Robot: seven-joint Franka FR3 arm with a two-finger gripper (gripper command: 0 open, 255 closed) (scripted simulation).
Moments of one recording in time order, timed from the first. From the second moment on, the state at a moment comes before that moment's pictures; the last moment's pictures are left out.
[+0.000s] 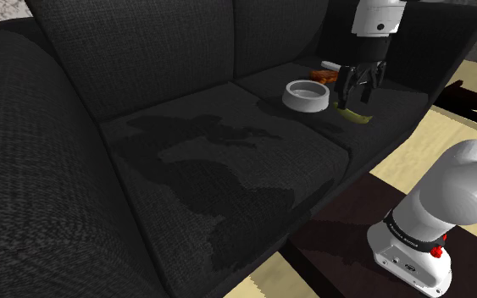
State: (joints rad) arm 0.01 -0.78 0.00 -2.40 0.11 1.45 0.17
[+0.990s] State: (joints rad) arm -0.02 -0.64 -0.23 -2.48 -0.13 1.74 -0.26
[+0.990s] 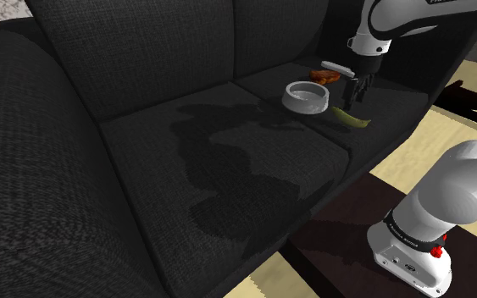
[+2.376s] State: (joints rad) arm -0.03 -0.63 -0.26 -2.58 -0.15 1.85 -0.28
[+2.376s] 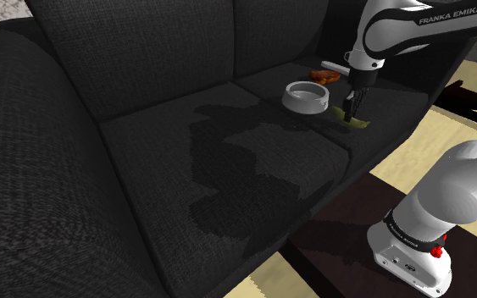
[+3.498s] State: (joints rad) arm -0.02 -0.65 -0.23 -2.42 -0.13 1.67 -0.28
